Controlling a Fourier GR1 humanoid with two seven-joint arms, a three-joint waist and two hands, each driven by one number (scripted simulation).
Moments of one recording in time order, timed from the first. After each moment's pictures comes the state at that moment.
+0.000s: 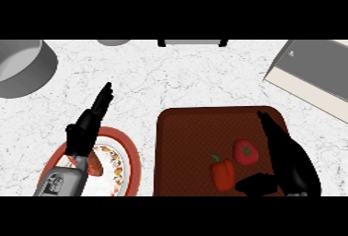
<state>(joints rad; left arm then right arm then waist) -0.17 0.16 -0.12 -1.45 -0.06 0.07 0.03 -0.04 -0.22 0.34 -2.00 0.73 0.23 0.99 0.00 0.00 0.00</state>
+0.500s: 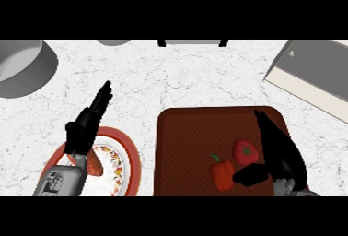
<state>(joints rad) -0.18 0.14 -0.08 -1.45 -0.09 0.04 0.04 -0.06 -0.16 0.30 -1.86 0.80 0.22 0.92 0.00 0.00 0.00</state>
